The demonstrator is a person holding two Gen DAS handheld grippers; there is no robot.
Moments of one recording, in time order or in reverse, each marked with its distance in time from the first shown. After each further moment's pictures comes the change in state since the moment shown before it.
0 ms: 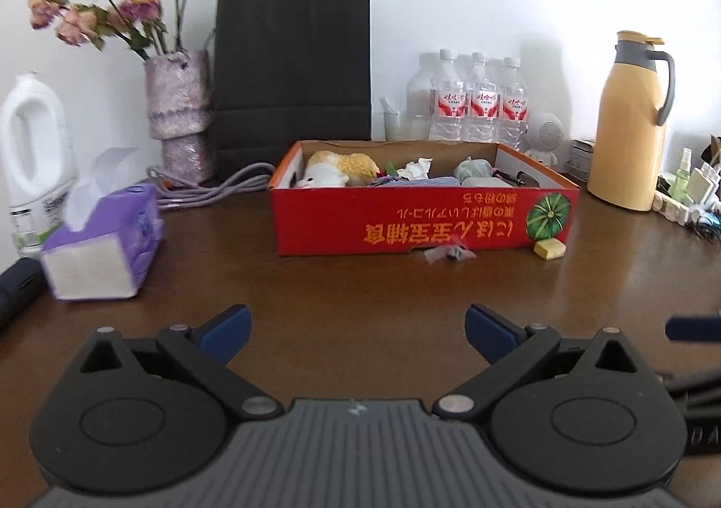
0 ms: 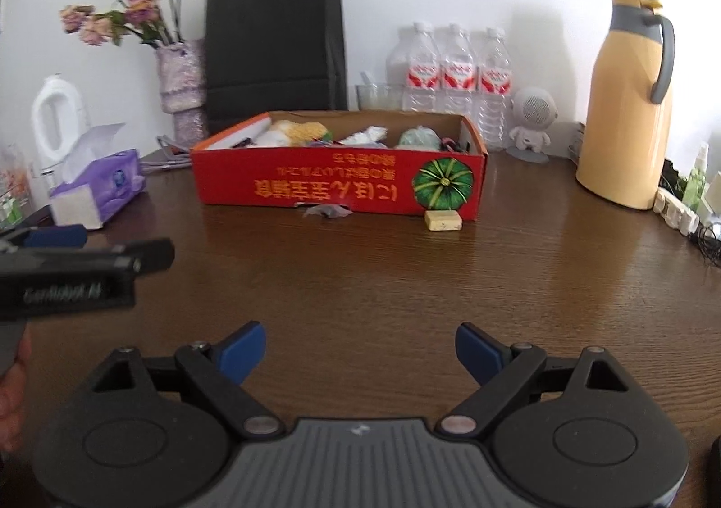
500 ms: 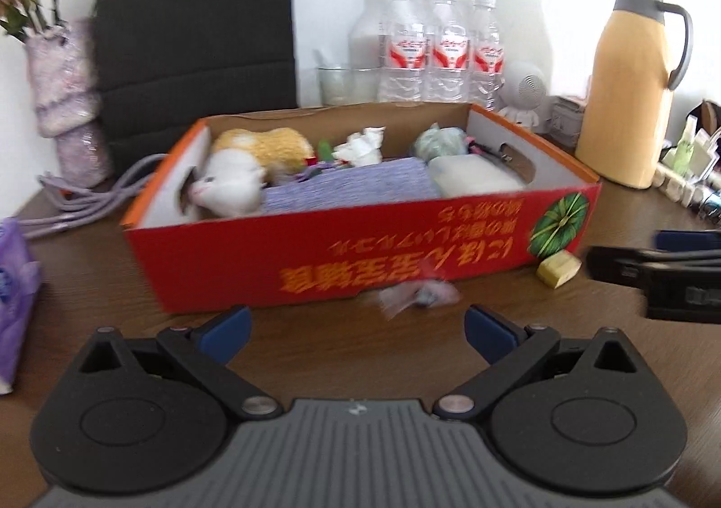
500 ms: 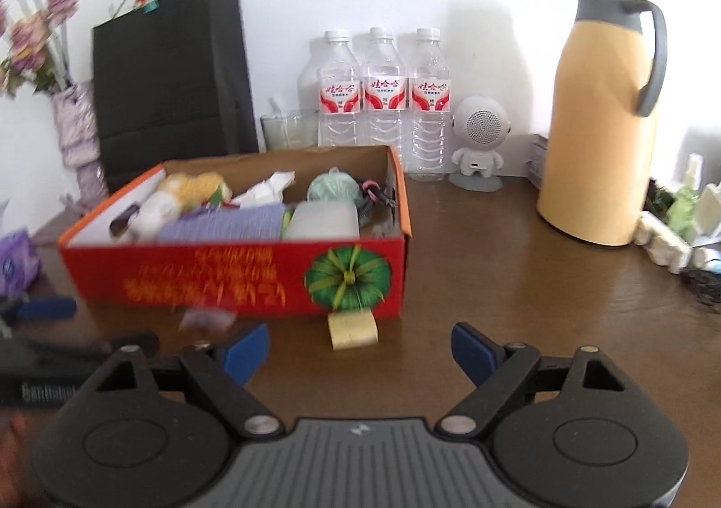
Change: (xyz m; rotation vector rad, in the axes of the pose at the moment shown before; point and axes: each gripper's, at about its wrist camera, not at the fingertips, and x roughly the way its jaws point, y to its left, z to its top) left arm 0.119 -0.032 0.046 0.068 0.142 -0.140; right arm 0.095 -0.056 0.082 0.096 -0.038 -0.095
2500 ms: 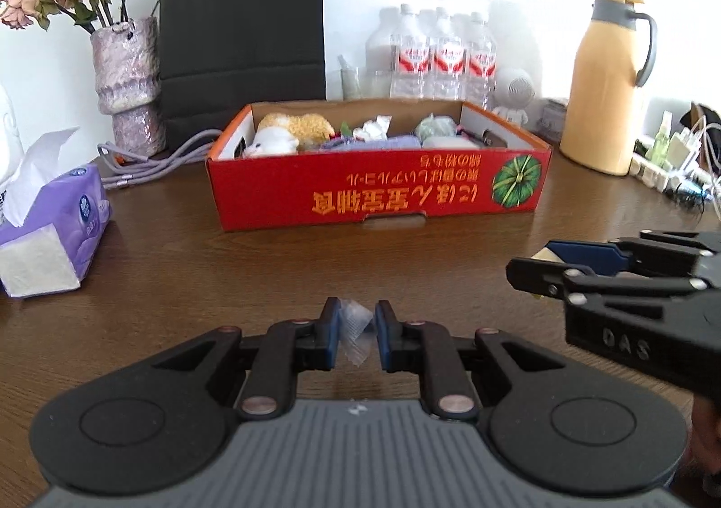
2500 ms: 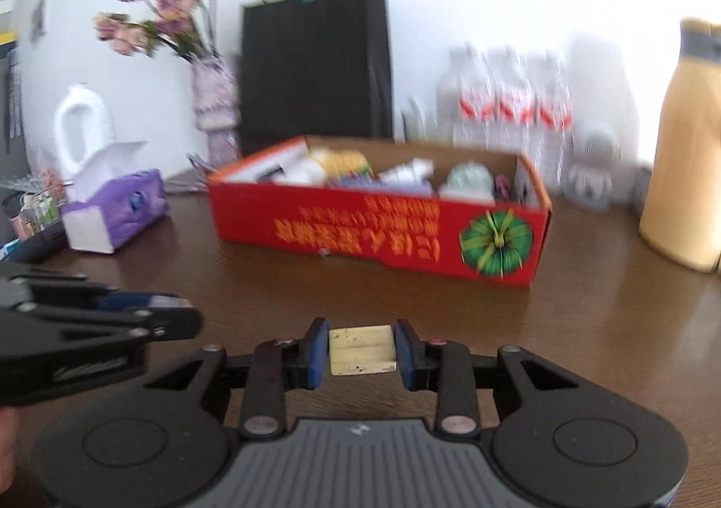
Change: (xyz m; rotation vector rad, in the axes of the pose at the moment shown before) left arm -0.106 -0.007 -0.061 -0.031 -0.068 0.089; right arm -0.070 0.045 -0.062 -0.213 -0.090 0.242
